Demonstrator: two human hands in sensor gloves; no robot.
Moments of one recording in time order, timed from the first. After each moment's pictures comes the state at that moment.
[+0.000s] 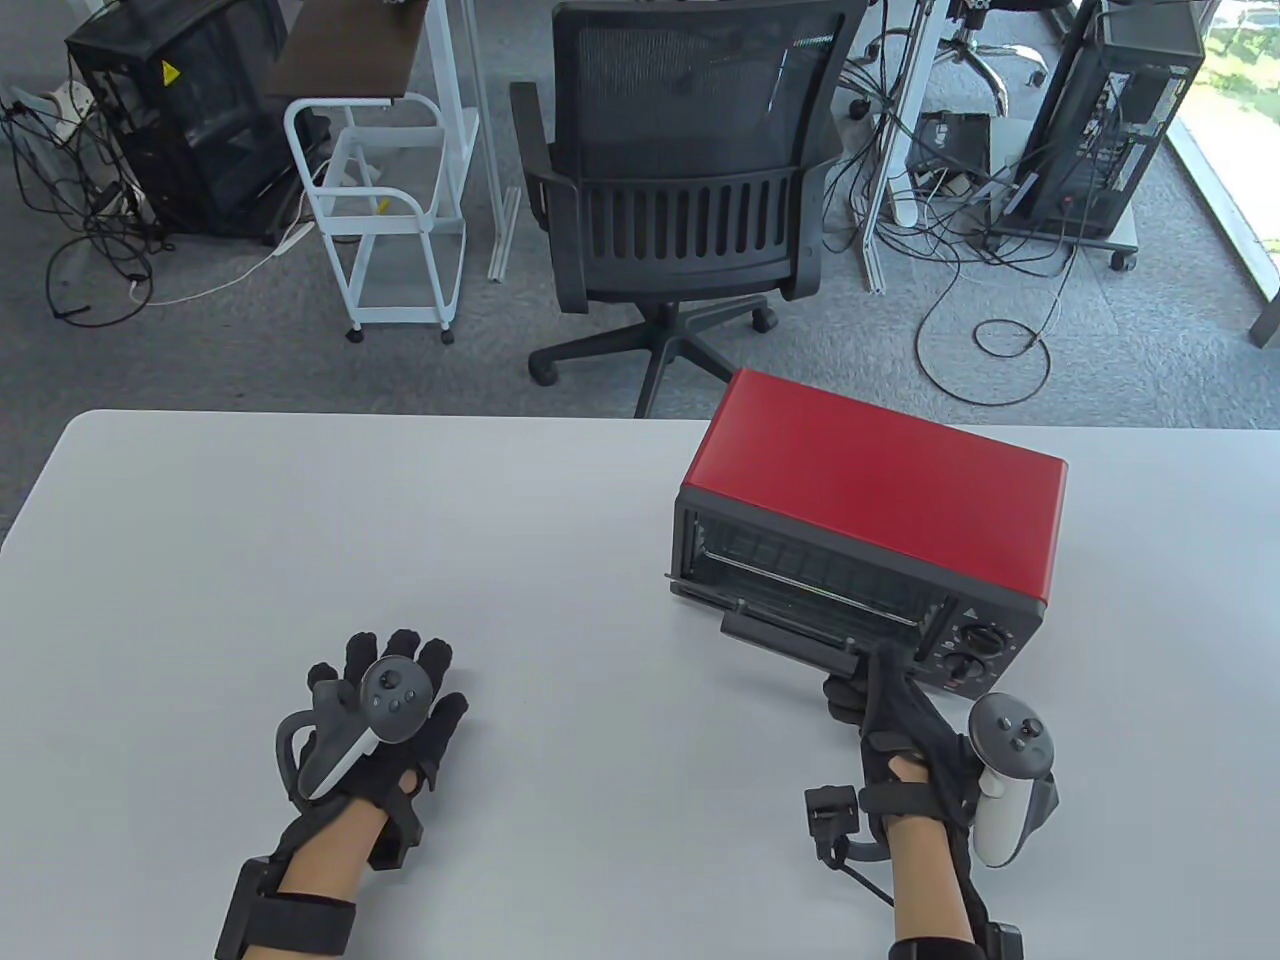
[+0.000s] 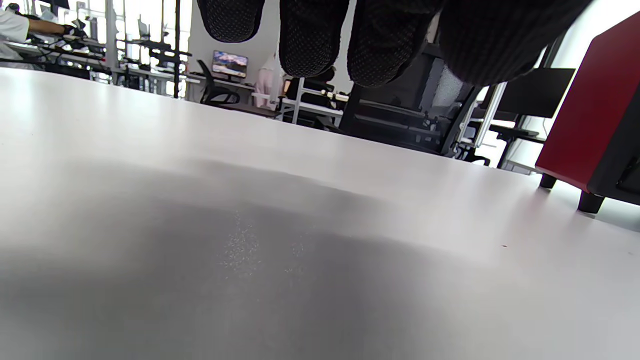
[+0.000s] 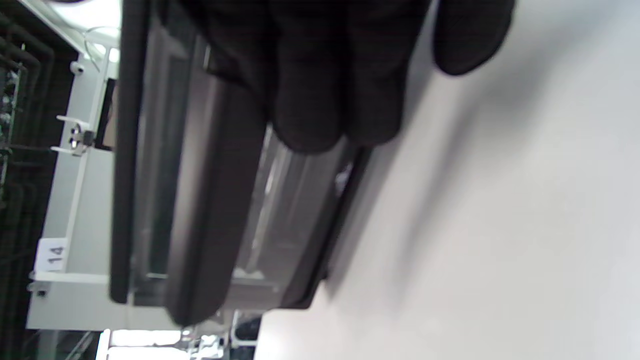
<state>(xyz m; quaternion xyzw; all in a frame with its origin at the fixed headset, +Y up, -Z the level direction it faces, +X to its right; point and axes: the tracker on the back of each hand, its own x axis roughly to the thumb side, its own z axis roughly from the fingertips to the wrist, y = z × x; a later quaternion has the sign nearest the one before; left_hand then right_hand) -0.267 -0.767 -0.320 -0.04 0.01 0.11 0.99 0.223 -0.757 -0.271 -0.24 0.02 0.76 0.61</state>
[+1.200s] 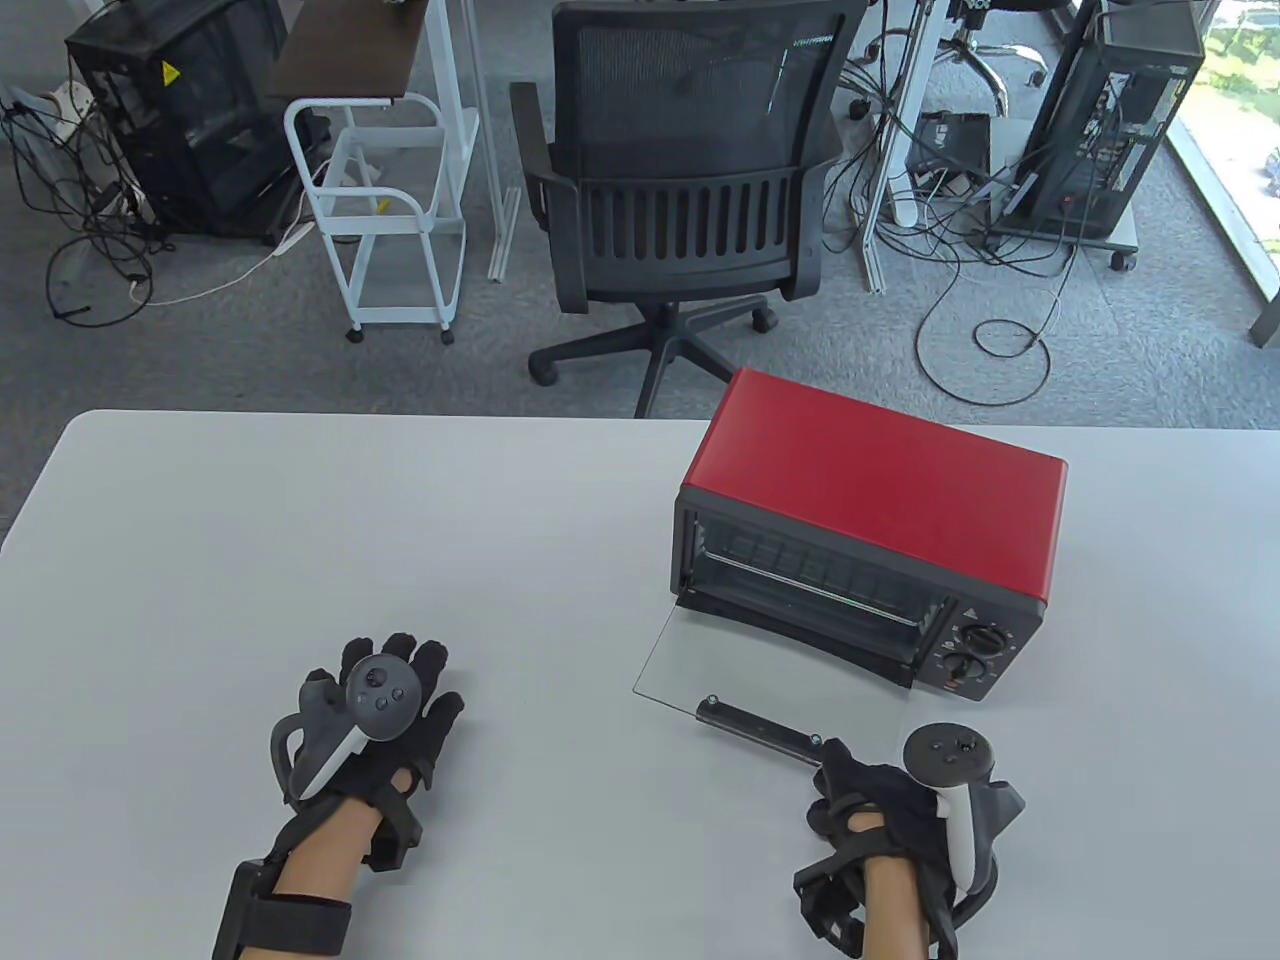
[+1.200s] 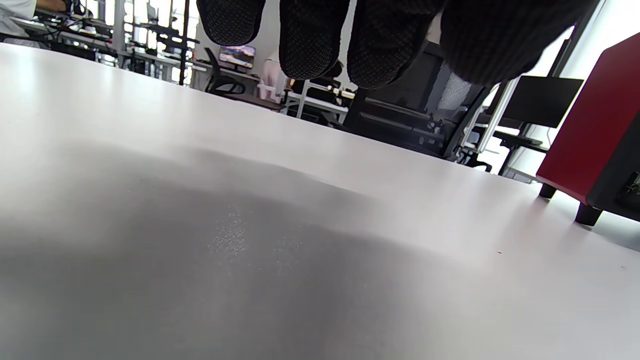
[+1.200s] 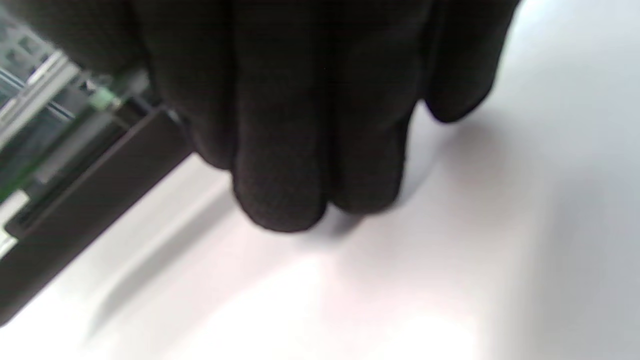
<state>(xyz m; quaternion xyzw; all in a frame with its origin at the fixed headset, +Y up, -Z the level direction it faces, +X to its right) -0.273 -0.767 -0.319 -0.05 0.02 0.13 0.99 0.209 -0.779 -0.245 -0.34 0.16 0.85 0.36</state>
